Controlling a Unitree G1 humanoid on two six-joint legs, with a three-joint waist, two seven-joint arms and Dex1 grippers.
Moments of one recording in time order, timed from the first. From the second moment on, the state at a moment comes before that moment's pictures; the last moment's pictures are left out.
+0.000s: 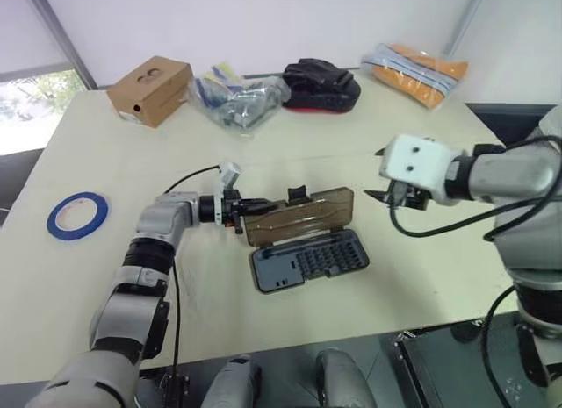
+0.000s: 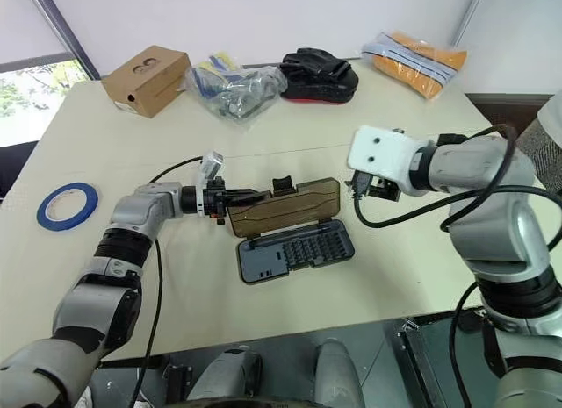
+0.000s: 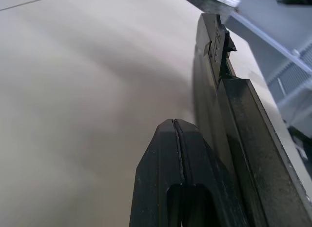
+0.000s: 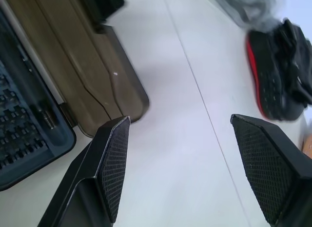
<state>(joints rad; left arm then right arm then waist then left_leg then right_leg) -0.79 0.36 -0.05 0.59 -0.31 0.52 -1.31 -0.62 -0.86 0.03 -0.52 -0.28 0.77 1.22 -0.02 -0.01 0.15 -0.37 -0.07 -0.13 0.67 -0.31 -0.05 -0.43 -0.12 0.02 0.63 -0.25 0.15</state>
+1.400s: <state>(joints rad) -0.78 0.32 -0.30 0.46 -0.28 0.54 -1.41 -0.19 -0.88 -0.01 -0.80 0.15 1.02 0.99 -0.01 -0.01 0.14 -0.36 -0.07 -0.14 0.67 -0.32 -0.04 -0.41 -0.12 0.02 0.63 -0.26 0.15</state>
